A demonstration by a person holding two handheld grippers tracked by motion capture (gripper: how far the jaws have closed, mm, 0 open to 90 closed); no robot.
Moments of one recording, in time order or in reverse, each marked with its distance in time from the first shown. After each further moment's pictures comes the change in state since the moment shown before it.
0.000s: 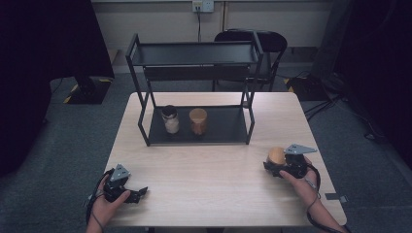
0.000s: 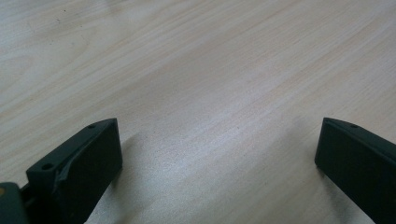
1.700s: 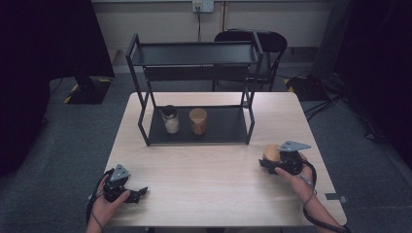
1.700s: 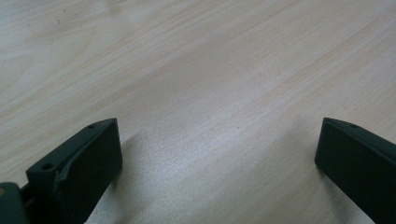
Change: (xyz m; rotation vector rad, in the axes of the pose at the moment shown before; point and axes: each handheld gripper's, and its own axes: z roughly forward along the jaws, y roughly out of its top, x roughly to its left) left arm 0.000 0.000 0.000 0.000 -0.001 0.000; right arm 0.012 0.020 0.006 0.014 0.008 -0.061
